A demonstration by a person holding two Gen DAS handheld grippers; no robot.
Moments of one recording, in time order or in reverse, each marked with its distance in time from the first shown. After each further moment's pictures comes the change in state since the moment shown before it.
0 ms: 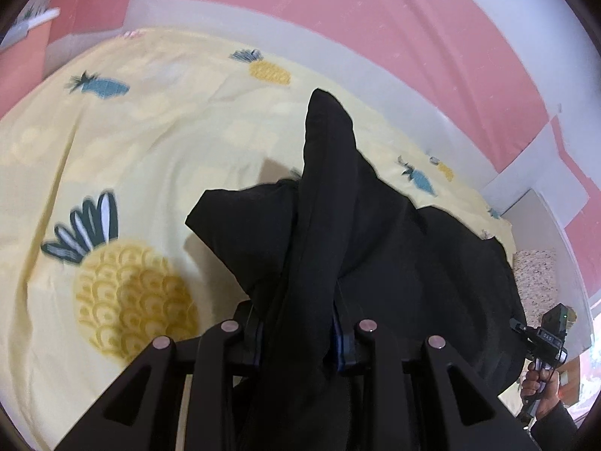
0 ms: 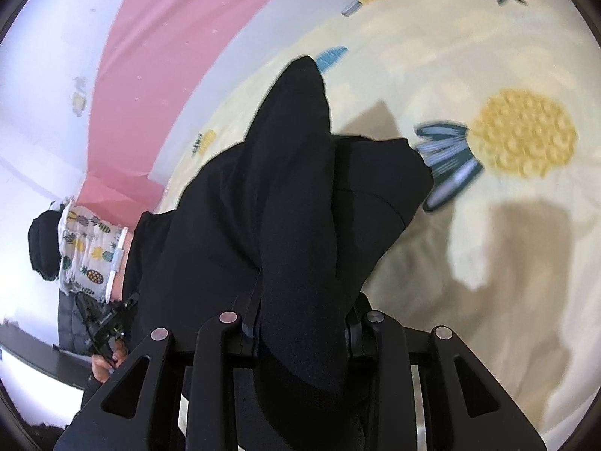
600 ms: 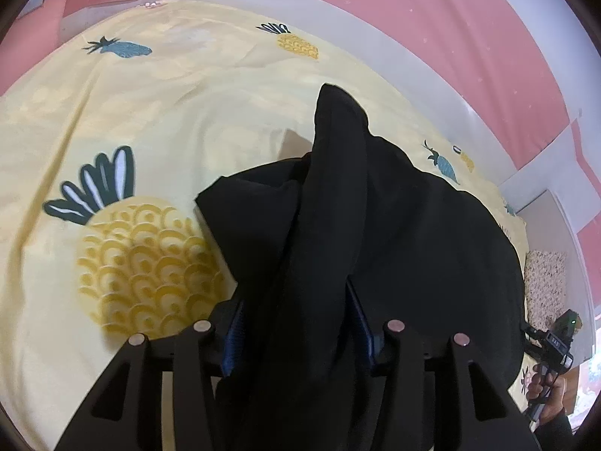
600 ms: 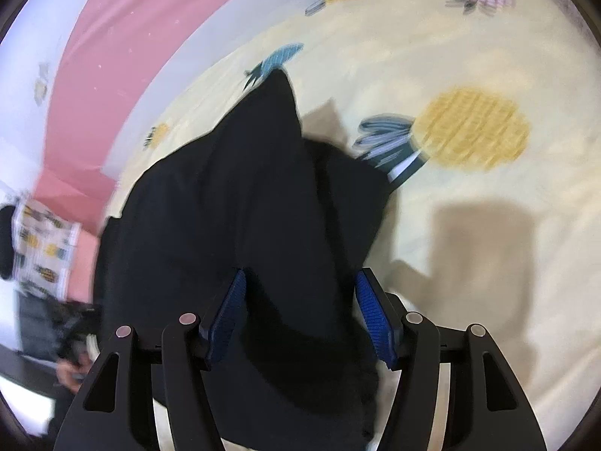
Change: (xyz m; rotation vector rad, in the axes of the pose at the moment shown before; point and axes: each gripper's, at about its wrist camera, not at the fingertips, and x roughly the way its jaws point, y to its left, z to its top) left arm 0.008 0.018 -0.012 -0.044 0.066 0.040; right arm -0.021 0.007 -0.001 -0.054 -0.030 -0.249
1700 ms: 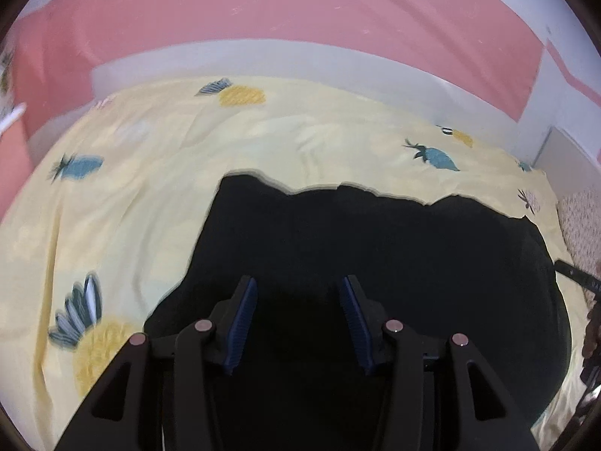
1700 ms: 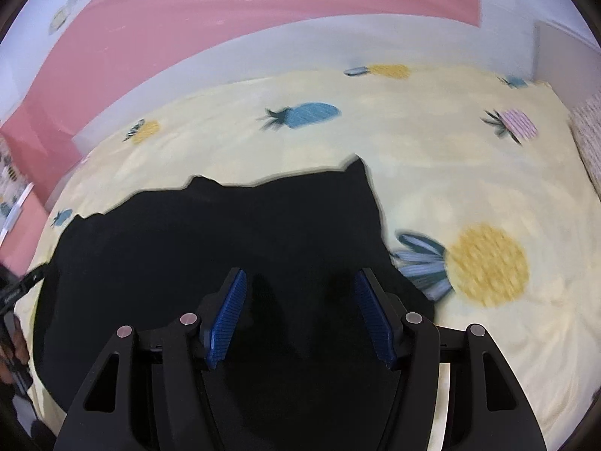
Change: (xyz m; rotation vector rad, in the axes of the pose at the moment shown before) left arm 0.037 -0.112 0.042 0.329 -0.134 0.136; right arm 0.028 0.108 0.036 -0.279 -0.153 -0.206
